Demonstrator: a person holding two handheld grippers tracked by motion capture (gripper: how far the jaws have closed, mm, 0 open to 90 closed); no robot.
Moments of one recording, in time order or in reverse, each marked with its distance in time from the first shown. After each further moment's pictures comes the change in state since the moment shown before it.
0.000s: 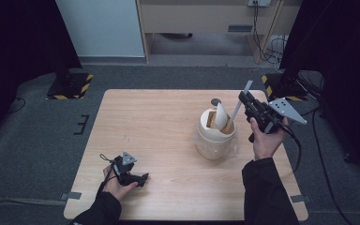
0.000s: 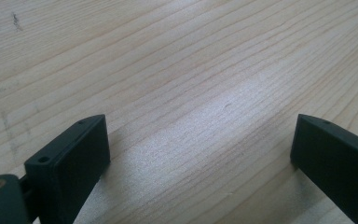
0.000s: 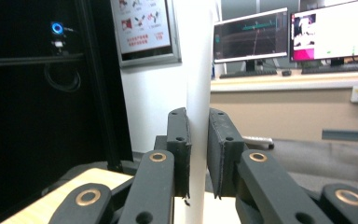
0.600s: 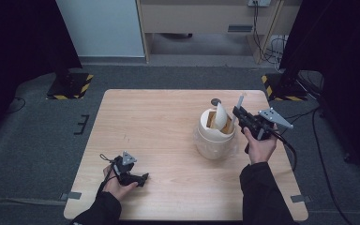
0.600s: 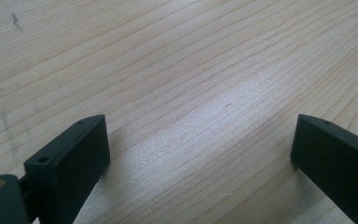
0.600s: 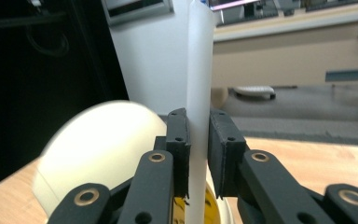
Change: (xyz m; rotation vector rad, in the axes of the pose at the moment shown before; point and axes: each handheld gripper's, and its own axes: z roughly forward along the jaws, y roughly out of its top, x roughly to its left) left arm 0.000 0.000 0.000 0.000 0.000 0.000; right arm -0.012 -0.054 0.006 0.188 -0.026 0.079
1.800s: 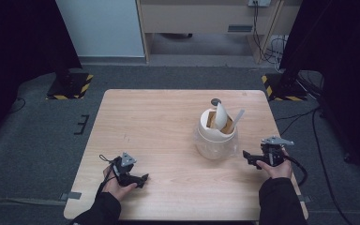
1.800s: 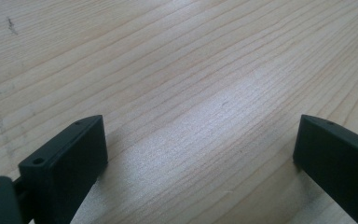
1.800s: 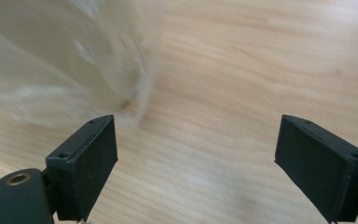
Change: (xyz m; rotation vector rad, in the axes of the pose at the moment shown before) left arm 0.001 -0.003 0.000 -0.019 -0.019 0.024; right arm -0.066 -0.089 -0.046 0.560 -0.106 -0.107
